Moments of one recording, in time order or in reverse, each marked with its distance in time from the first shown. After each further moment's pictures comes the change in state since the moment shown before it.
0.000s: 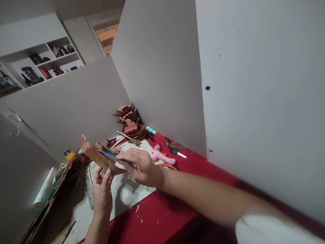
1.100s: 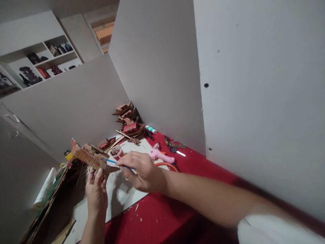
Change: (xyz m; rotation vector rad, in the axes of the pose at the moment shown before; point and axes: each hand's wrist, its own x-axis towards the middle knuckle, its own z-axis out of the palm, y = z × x) left_hand 0.006 0.011 -0.003 -0.028 0.087 0.010; right_hand -0.002 -0.011 -0.010 0.006 -0.085 -0.042
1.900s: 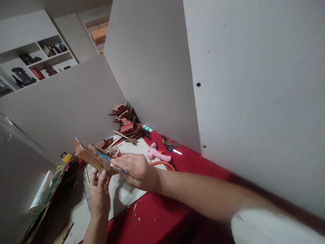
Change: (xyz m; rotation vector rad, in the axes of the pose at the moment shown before) left_hand -0.010 -0.009 0.006 0.027 -0.095 0.004; right_hand -0.009 0.011 0.013 -0.108 0.069 -0.122
